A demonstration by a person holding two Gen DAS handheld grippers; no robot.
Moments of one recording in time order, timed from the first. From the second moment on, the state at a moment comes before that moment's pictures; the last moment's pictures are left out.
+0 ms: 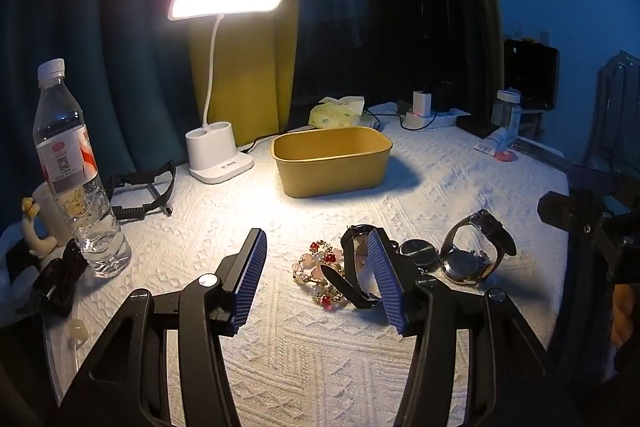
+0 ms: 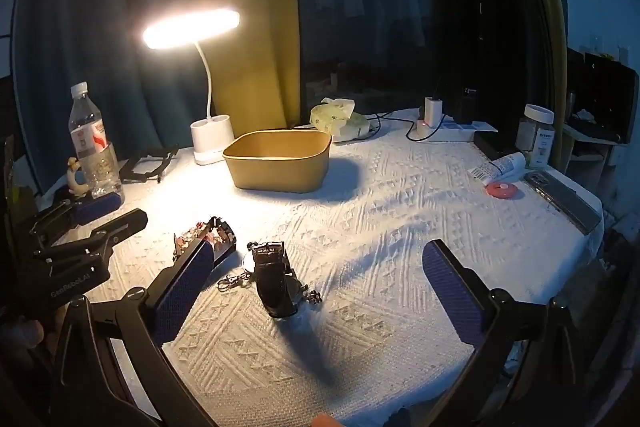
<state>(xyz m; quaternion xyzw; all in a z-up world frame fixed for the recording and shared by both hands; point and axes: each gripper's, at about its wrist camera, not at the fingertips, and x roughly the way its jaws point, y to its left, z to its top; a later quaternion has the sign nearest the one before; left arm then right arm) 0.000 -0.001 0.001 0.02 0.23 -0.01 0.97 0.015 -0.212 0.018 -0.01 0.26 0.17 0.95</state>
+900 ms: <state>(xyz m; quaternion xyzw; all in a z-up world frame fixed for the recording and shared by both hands) -0.008 -0.001 0.003 0.02 0.22 0.00 0.97 0.014 -0.206 0.023 -0.02 0.25 0.18 0.95</state>
